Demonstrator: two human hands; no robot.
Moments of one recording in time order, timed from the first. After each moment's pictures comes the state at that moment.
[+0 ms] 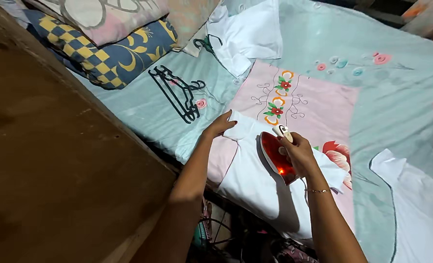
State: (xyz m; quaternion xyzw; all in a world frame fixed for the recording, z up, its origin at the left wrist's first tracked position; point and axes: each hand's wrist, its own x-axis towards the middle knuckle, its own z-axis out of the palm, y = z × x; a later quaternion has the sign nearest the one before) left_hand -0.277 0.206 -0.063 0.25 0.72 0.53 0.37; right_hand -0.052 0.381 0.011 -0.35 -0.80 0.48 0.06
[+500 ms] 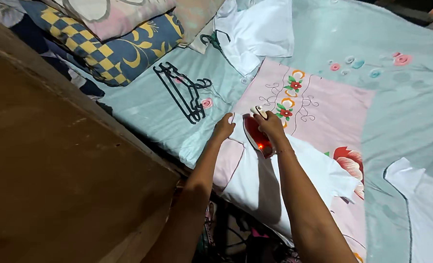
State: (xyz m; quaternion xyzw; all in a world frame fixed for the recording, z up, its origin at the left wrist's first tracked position) left_hand -0.263 0.196 -0.061 0.16 0.84 0.45 0.26; right_hand -0.183 0.367 -0.030 -0.32 -0.86 0.40 0.02
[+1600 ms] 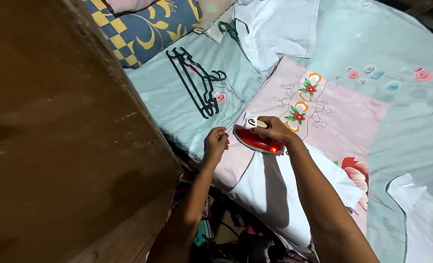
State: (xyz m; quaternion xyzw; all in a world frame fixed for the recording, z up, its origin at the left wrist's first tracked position) left_hand -0.208 0.126 -0.085 -0.03 0.64 0.76 0.15; right_hand -0.200 0.352 -0.017 -0.04 -0.90 0.42 -0.14
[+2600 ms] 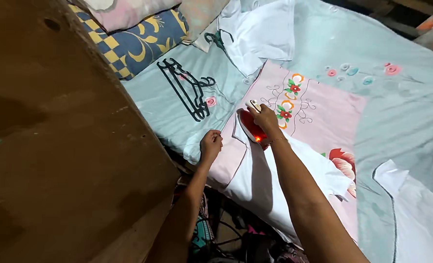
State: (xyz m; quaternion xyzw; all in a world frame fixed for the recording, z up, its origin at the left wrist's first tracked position) left_hand -0.207 0.128 -0.087 0.02 0.74 0.66 0.16; right_hand -0.220 0.350 -0.015 -0.30 -0.92 0.26 -0.01
